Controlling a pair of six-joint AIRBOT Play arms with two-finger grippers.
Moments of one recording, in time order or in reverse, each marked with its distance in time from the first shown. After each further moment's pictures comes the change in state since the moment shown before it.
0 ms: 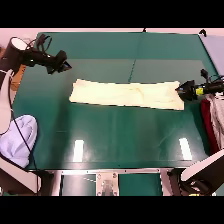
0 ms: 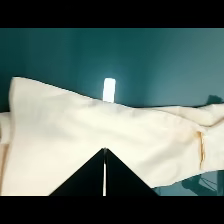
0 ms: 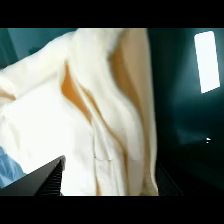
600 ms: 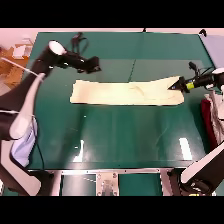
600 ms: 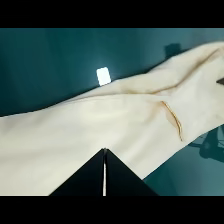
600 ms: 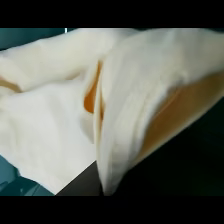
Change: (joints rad) left arm -0.315 -0.043 0.000 -0.019 0.195 0.135; right arm 0.124 -0.019 0.158 -0.024 0.020 -0.019
